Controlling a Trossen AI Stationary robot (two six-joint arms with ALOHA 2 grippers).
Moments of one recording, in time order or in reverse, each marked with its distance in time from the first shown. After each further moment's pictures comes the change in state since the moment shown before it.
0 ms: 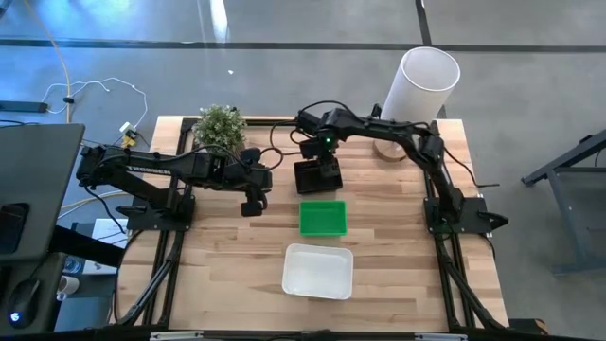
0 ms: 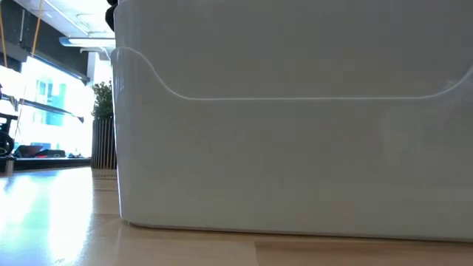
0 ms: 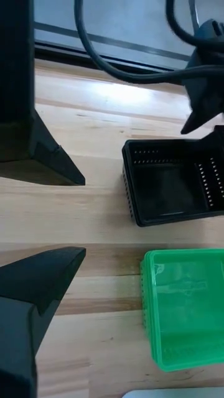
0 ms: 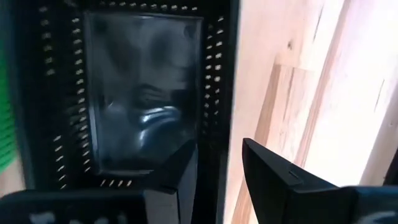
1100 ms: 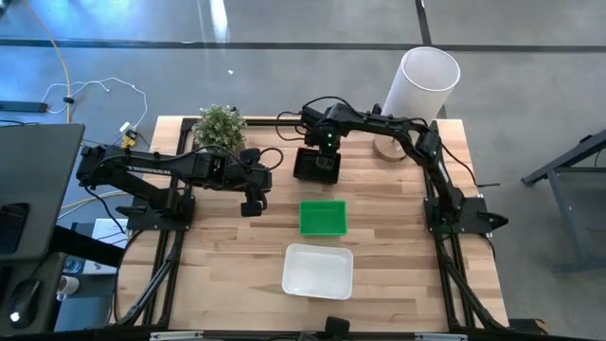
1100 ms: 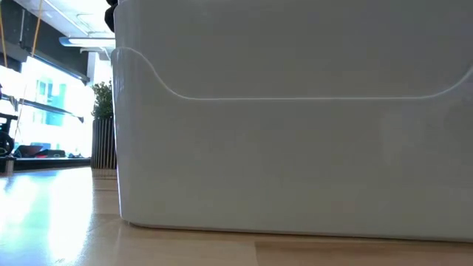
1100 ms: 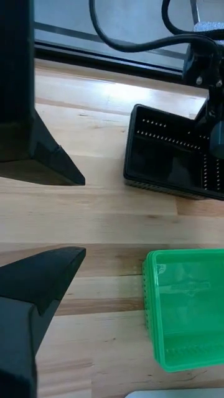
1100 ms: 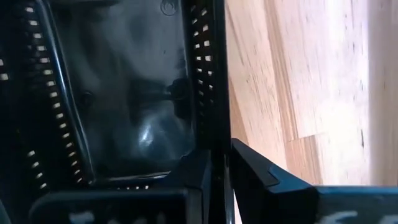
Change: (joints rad) left arm 0.000 0.000 0.000 -0.006 0.000 0.001; right arm -0.069 0.044 0.000 -0.019 0.067 0.375
